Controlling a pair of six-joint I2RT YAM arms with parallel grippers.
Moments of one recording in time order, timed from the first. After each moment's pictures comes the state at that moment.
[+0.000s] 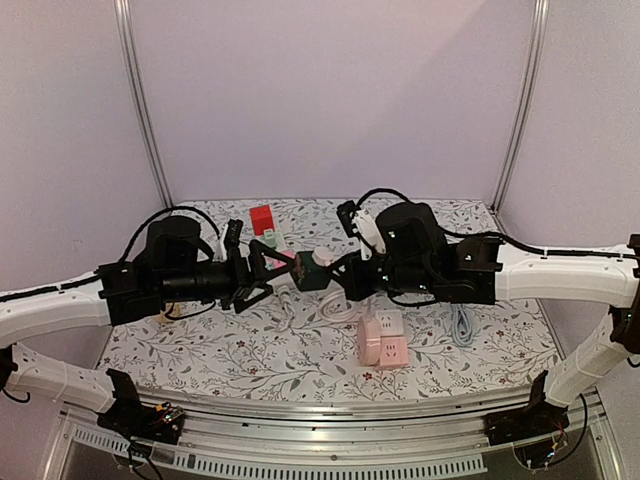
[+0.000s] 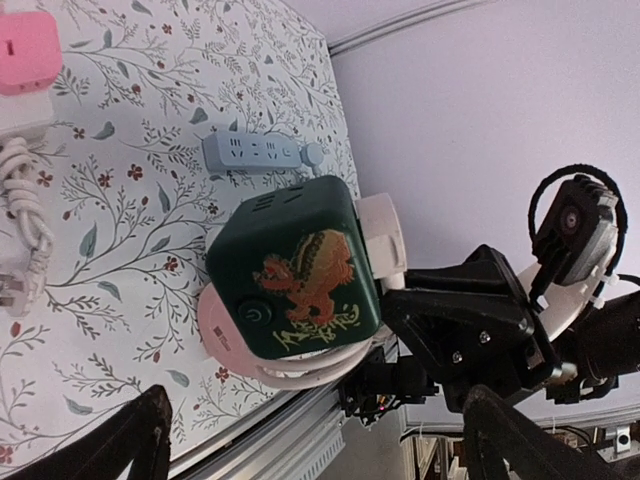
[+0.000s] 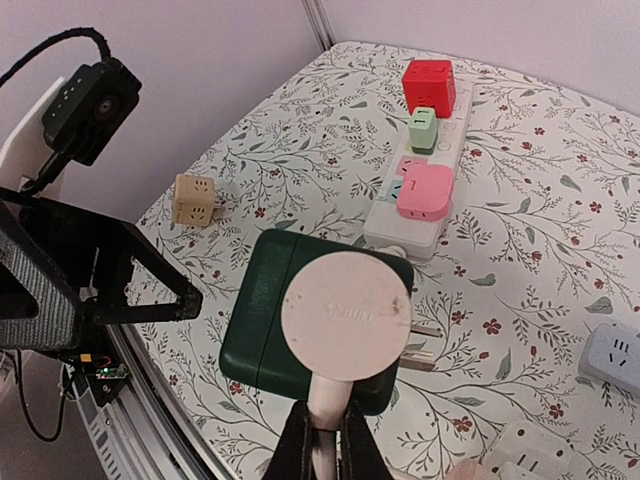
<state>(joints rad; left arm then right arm) -0.89 1.08 0.75 -0.05 0.15 -1.12 1.09 1.50 1.17 -0.16 0.14 0.41</state>
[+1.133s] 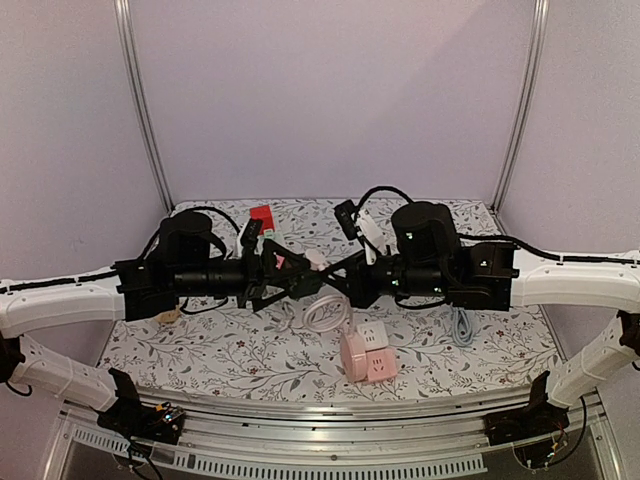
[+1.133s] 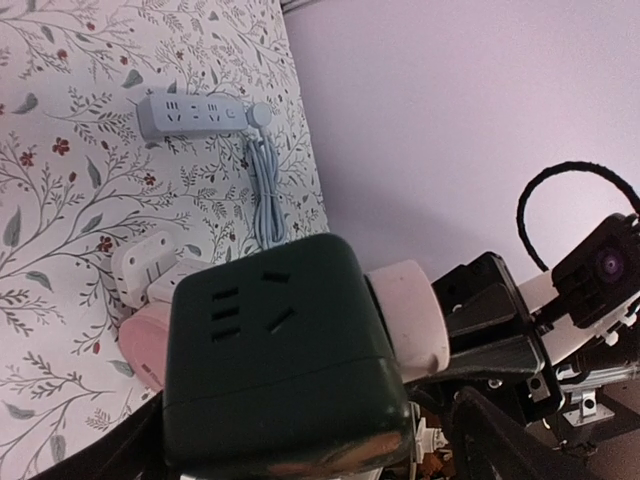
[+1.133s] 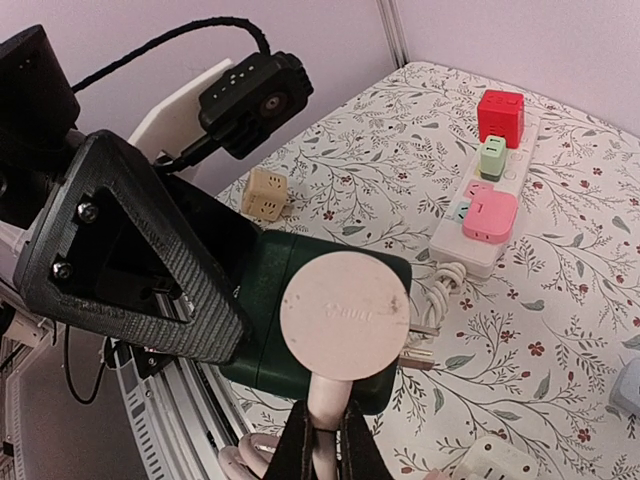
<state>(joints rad) -0.88 1.18 0.77 0.09 0.31 -1.15 1.12 1.43 1.12 -0.09 0.03 0.33</state>
